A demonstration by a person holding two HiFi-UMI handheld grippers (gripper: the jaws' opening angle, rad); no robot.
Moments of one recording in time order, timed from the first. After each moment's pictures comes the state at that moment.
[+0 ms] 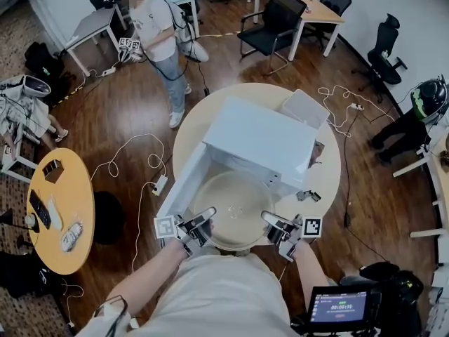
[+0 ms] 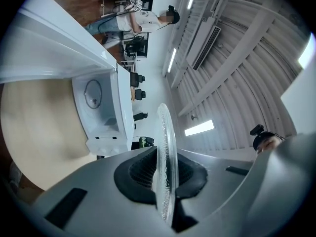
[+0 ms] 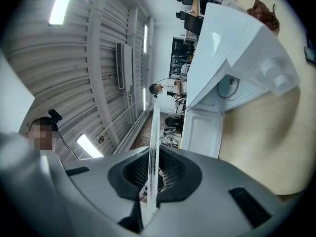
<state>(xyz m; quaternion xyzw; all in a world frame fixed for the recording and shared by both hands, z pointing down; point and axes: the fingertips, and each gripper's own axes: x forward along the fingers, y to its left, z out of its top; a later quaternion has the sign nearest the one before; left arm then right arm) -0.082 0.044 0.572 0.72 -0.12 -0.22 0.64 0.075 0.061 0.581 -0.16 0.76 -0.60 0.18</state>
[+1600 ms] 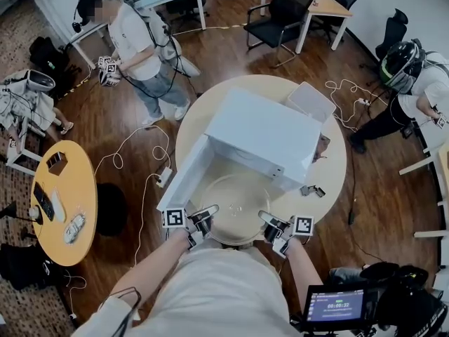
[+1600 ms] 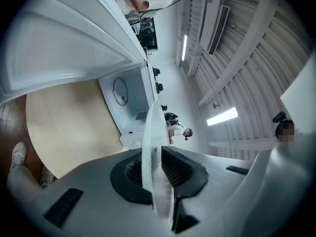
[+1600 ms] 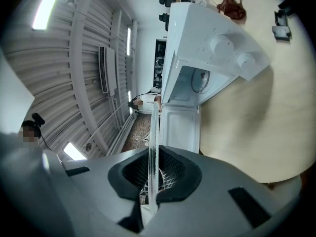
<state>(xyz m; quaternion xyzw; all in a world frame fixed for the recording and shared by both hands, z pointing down) -0.080 0.053 0.681 0.72 -0.18 -0.10 0.66 0.077 0.073 0.672 -0.21 0.72 -0.65 0.16</state>
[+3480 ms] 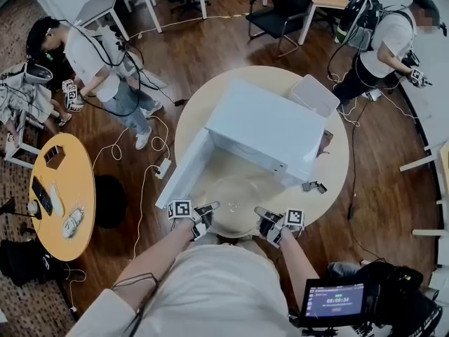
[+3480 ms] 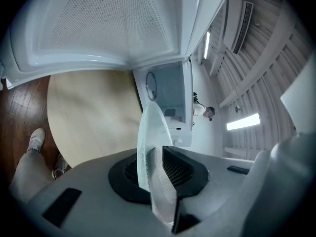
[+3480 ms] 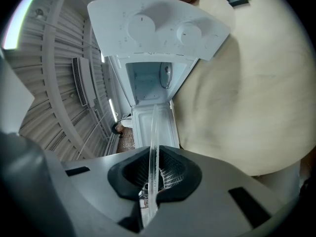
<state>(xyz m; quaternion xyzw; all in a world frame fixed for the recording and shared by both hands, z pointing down) -0.088 0.051 0.788 0.66 -0.23 -0.04 0.72 0.072 0.071 0.783 -0.25 0.61 -0.74 0.13</state>
